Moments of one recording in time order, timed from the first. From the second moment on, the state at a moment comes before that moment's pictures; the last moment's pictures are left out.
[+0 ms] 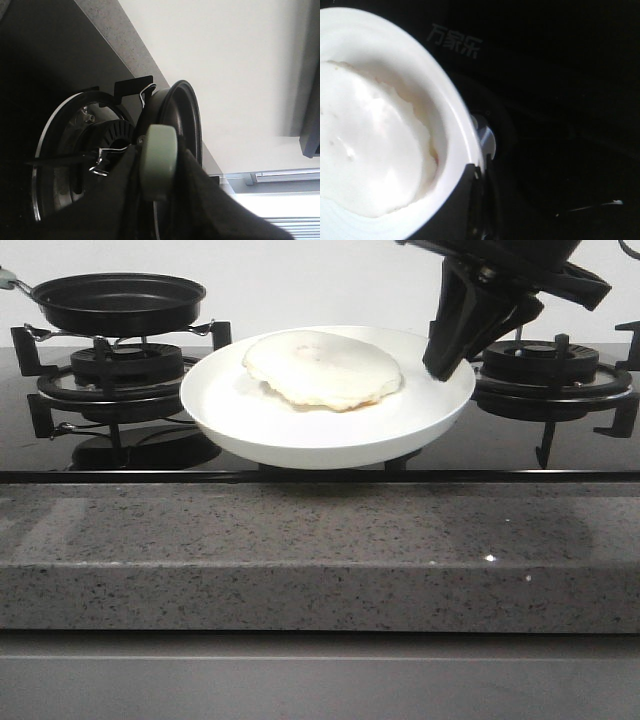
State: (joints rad) left arm 0.41 1.91 -1.39 -1.58 1.09 0.70; right arm 0.32 1.61 -1.34 0.36 0.87 -0.10
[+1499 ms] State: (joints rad) left arm 0.38 1.40 -1.39 -0.91 1.03 0.60; right arm 0.32 1.61 -1.34 0.36 0.87 -0.10
